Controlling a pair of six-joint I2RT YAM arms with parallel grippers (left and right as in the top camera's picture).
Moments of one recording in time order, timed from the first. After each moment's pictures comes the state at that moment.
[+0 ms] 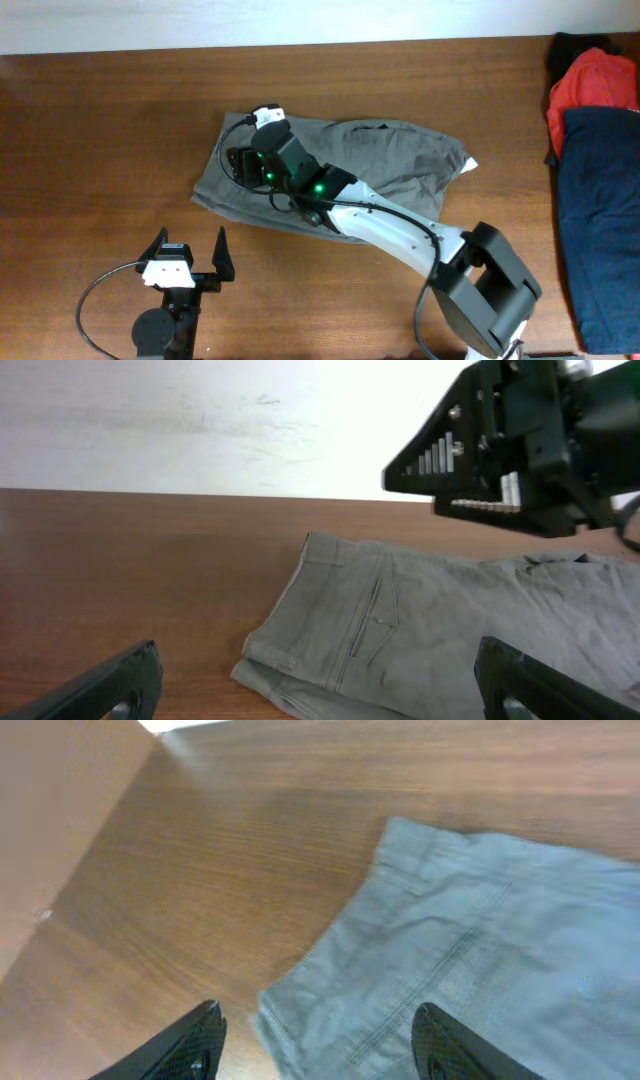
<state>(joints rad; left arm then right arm) -0.02 0.01 0.02 -0.08 0.03 -0.07 0.79 1.93 1.42 -0.05 0.03 0.57</state>
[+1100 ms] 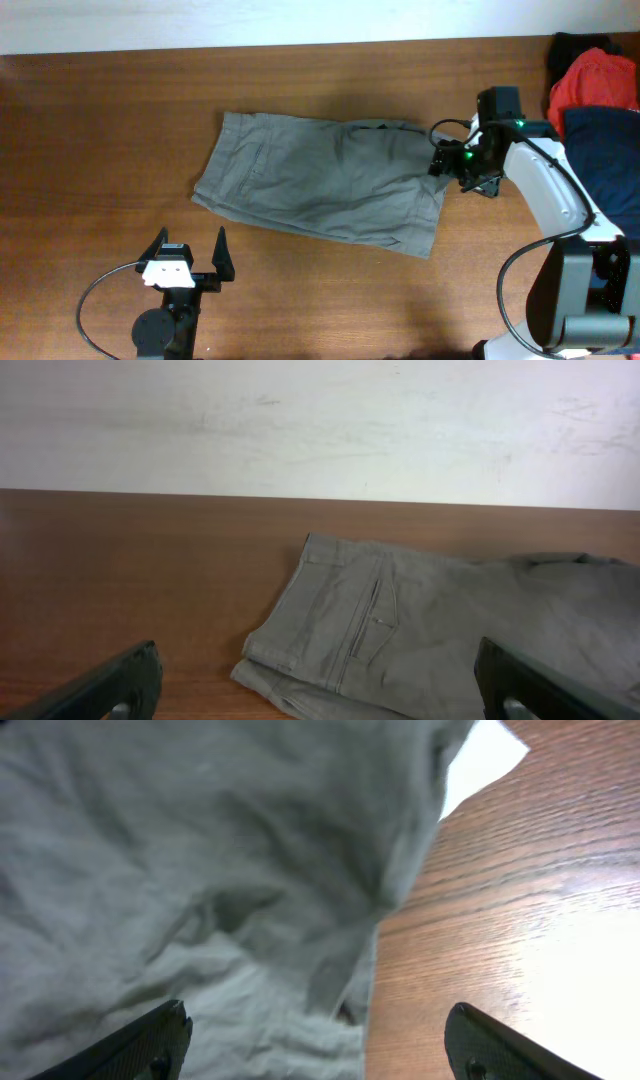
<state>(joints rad) -0.02 0.01 0.02 -0.08 0.03 -0.07 -0.06 1.74 1.28 -0.88 -0.18 0.34</state>
